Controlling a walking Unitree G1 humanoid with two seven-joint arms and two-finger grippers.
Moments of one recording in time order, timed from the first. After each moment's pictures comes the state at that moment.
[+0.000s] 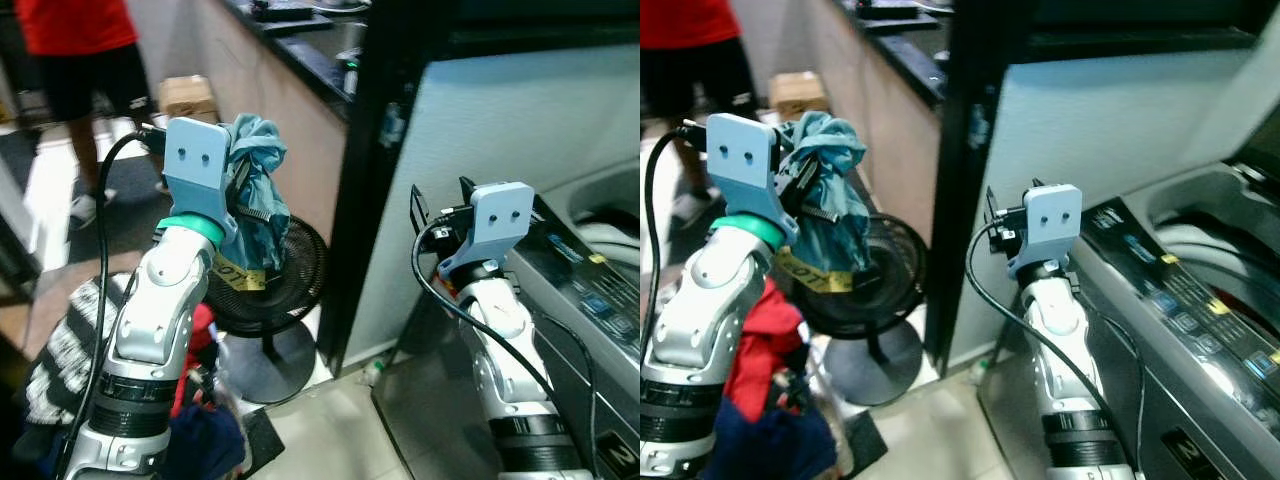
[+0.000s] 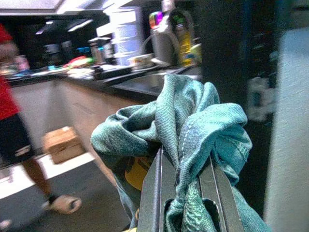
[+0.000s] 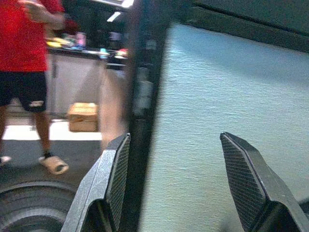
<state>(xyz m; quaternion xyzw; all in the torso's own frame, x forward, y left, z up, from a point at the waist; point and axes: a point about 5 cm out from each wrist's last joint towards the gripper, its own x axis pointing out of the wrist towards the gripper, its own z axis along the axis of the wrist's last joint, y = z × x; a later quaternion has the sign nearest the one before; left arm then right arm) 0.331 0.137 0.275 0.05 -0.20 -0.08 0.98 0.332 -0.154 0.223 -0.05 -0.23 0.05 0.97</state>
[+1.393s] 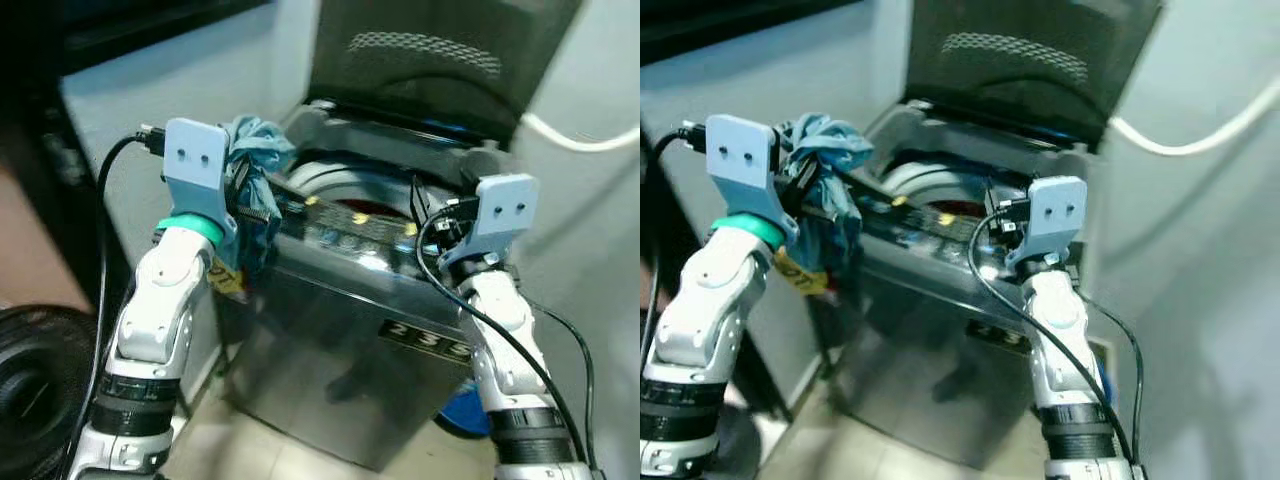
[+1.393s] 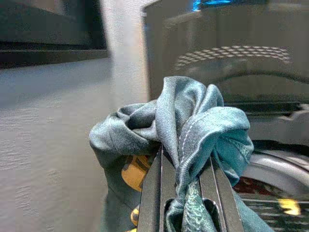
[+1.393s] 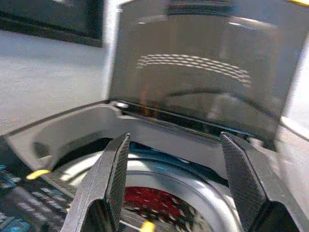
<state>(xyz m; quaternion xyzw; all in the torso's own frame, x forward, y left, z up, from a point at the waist) 0.332 0.140 0.274 0.05 -0.20 -0.07 0.98 0.334 -0.152 0.229 -0.02 -0.24 0.05 0.97</state>
